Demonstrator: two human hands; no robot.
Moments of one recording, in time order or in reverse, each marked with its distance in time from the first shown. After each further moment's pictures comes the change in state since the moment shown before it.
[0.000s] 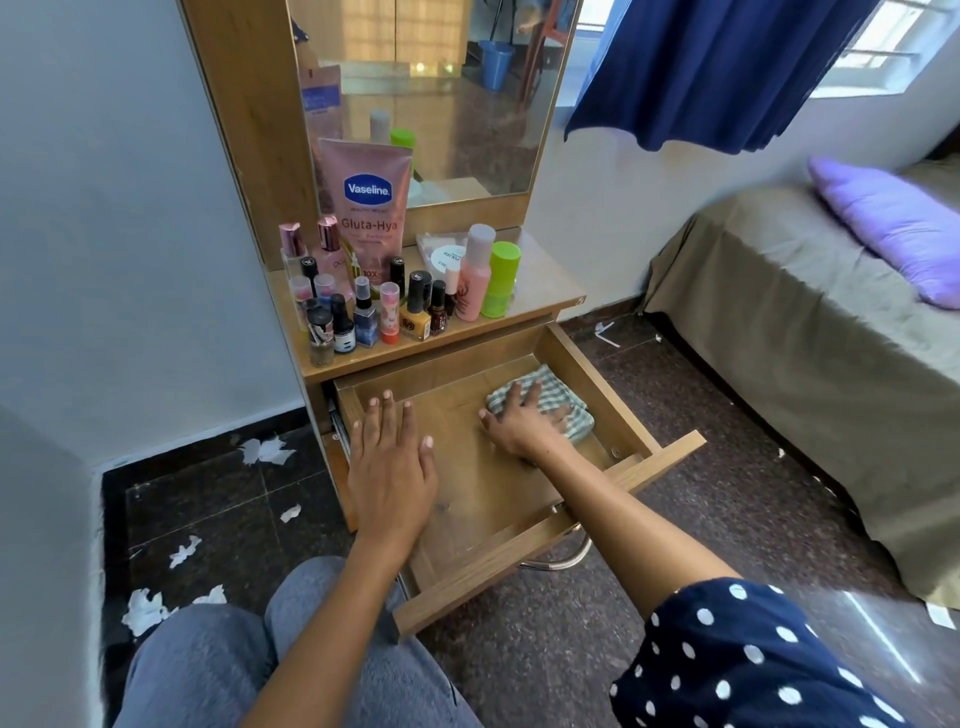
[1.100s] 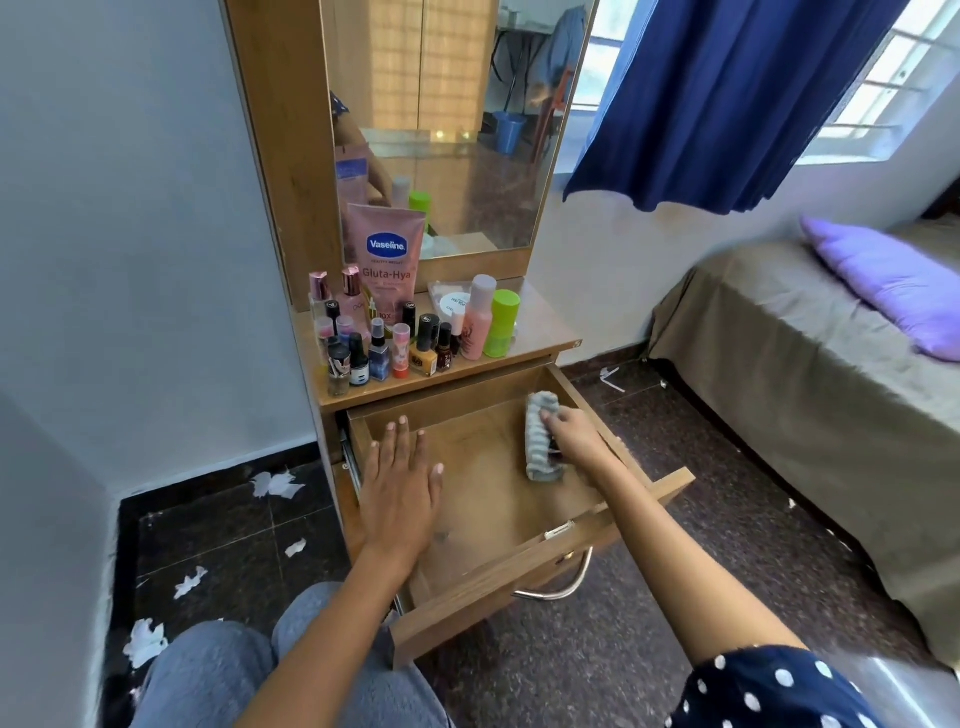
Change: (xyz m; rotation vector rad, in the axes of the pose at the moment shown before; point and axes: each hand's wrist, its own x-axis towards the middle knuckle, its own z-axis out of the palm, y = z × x) left_hand 0.003 0.005 -0.007 0.069 -0.029 0.077; right_hand -0.007 0.049 -0.046 0.700 0.244 -0.191
